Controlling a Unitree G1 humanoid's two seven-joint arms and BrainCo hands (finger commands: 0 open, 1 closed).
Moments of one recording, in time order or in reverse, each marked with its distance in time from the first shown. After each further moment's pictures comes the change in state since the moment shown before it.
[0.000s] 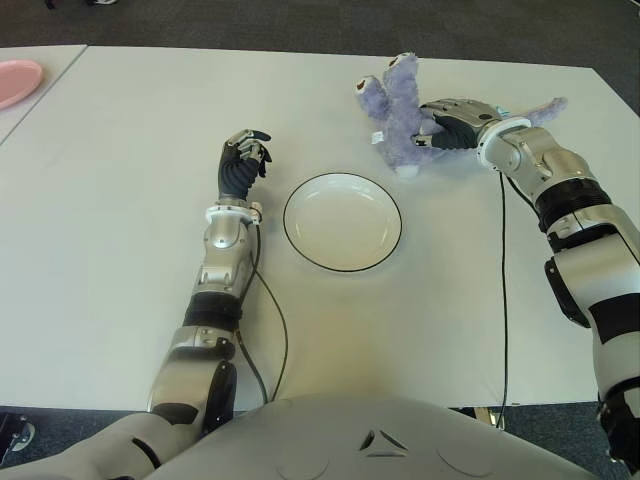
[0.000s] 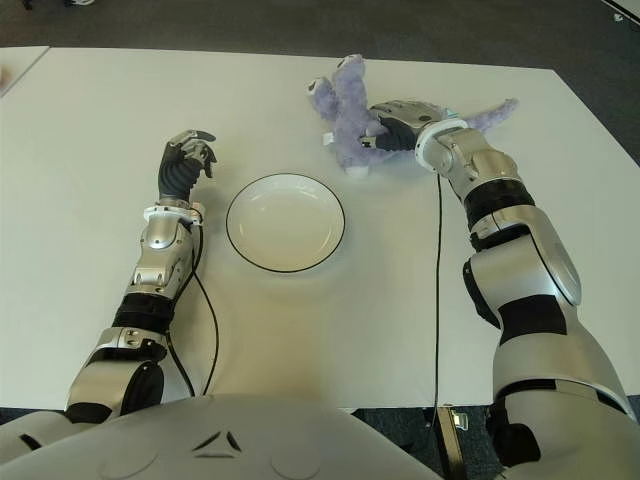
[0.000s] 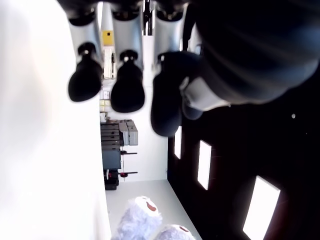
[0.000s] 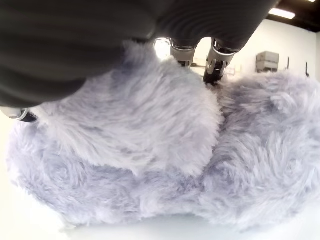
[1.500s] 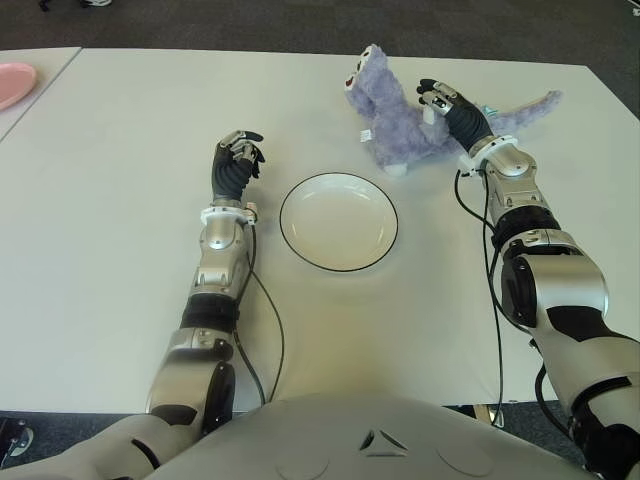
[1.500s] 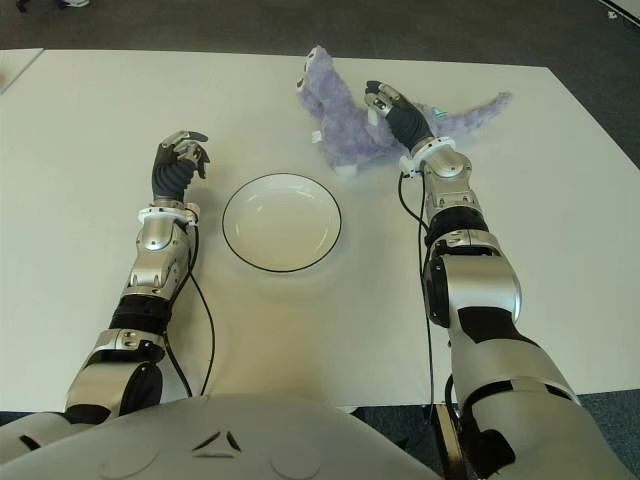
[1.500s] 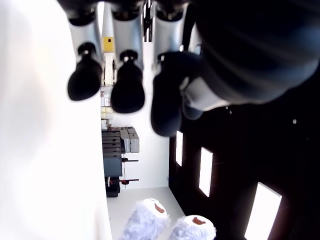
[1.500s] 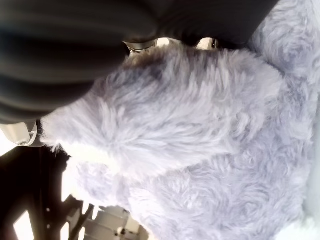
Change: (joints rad) left arm 0.009 0.003 0.014 -0.009 0.004 0.007 0.028; right arm 0.123 0.221 -0.618 0.094 0.764 0.045 0.368
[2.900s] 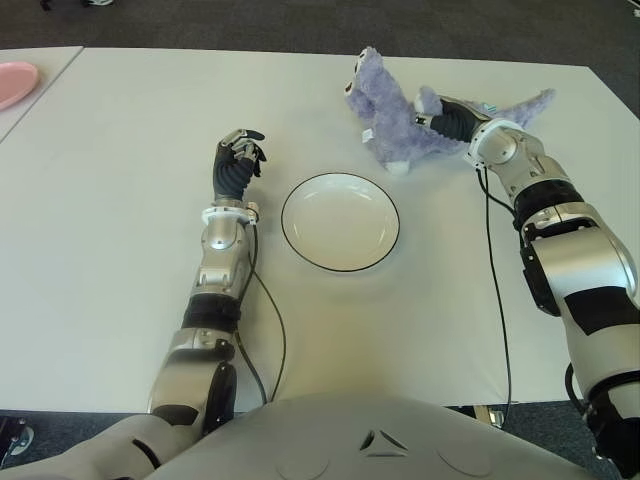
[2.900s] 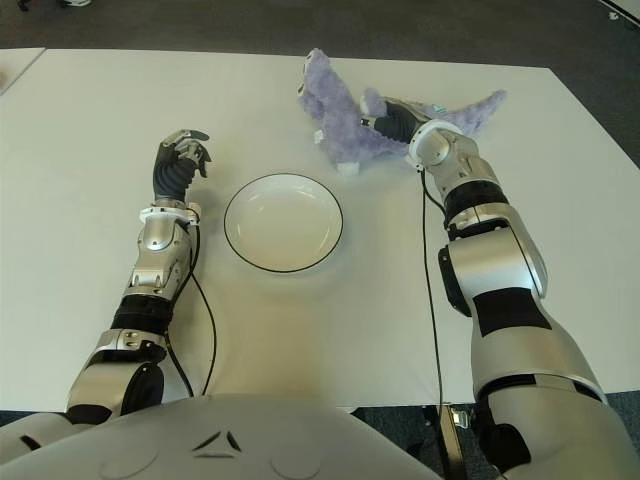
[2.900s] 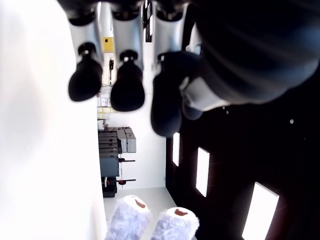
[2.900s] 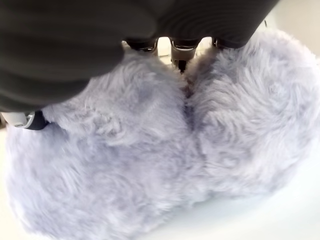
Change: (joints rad) left arm 0.000 -0.006 0.004 -0.004 0.006 -0.013 0.005; right arm -0.094 -0.074 0.280 0.070 -0.325 -0.008 -0.251
